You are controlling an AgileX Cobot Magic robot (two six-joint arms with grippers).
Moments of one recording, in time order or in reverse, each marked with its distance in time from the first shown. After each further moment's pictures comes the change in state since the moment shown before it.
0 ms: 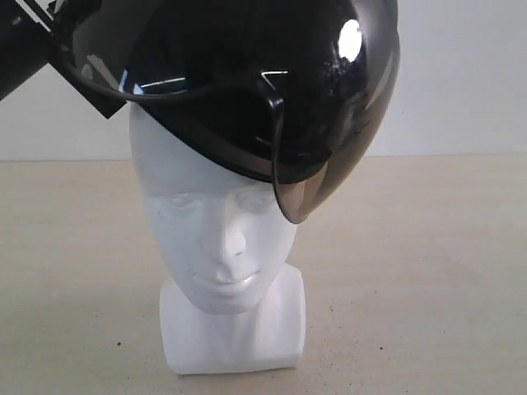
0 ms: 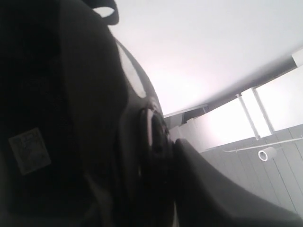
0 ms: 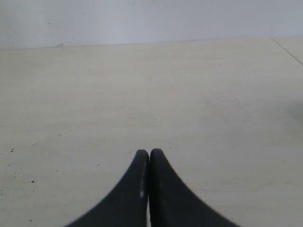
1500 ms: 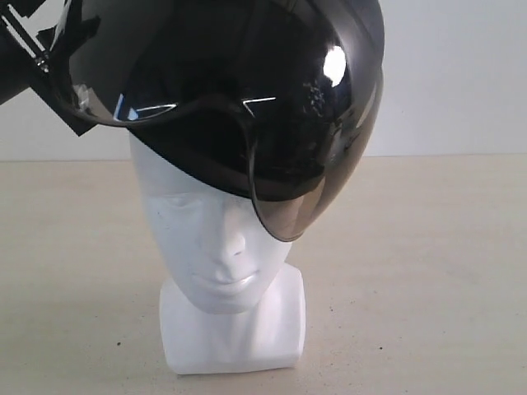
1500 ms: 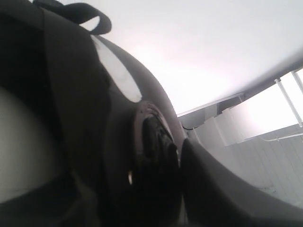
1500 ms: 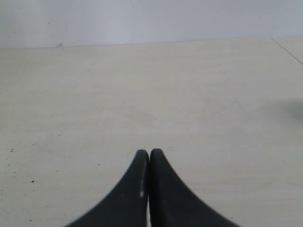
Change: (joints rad) left arm 0.137 0.000 0.008 0.181 0.009 0.000; right arm 0.000 0.000 0.000 0.000 0.000 0.000
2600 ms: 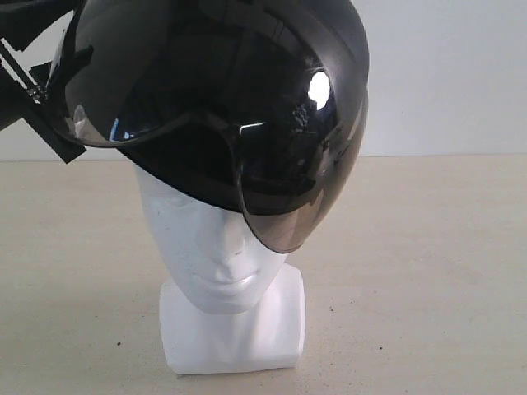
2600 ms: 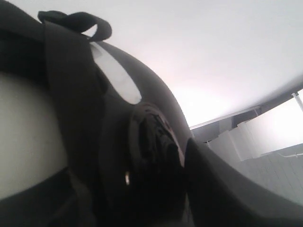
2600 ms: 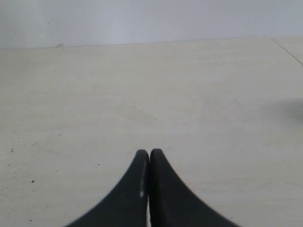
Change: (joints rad) left arm 0.028 -0.008 0.077 -0.011 0.015 0.034; right arm 0.000 0.000 0.000 0.000 0.000 0.000
